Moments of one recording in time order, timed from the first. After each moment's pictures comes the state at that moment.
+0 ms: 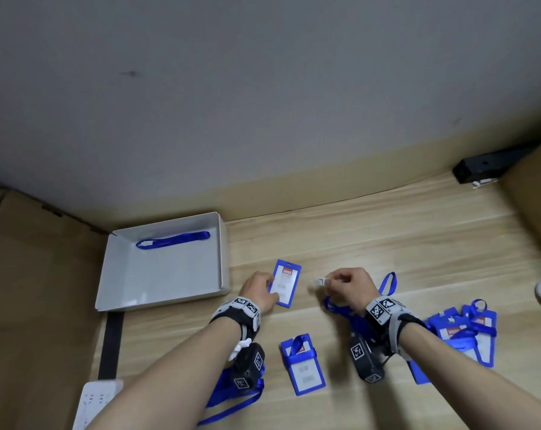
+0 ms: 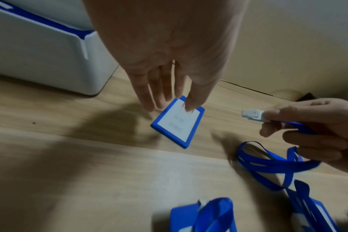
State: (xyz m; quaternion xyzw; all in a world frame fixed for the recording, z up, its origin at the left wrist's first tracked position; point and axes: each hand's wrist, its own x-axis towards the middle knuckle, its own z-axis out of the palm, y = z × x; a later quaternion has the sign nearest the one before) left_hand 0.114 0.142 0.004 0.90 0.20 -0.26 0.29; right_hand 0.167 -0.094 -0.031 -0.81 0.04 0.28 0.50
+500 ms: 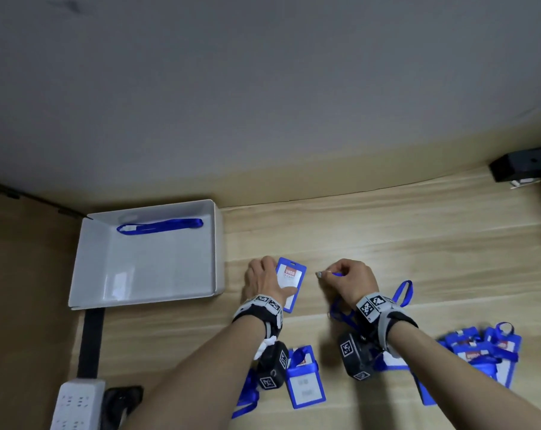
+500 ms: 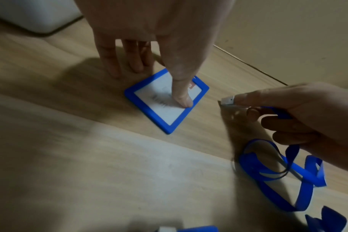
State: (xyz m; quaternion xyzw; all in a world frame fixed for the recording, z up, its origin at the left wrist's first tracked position) left_hand 0.144 0.131 -0.054 0.90 0.27 -0.25 0.22; right_hand 0.203 -0.063 -0.067 -0.88 0.09 0.28 0.38
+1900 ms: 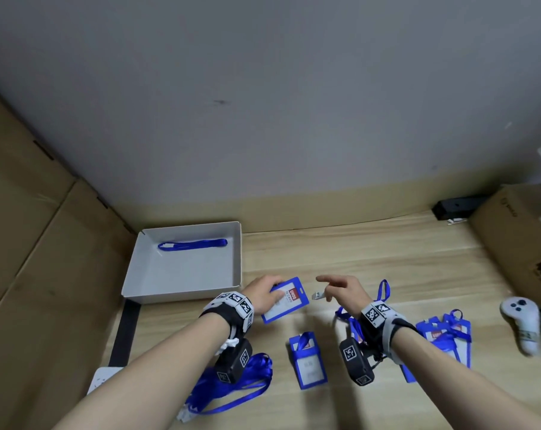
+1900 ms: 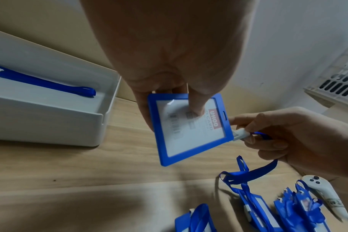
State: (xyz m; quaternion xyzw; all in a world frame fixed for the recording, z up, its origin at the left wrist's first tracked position) left_hand 0.066 0.174 0.087 0.91 0.02 -0.24 0.35; right_hand 0.119 -0.062 0.061 -0.79 -0.02 0.29 0.54
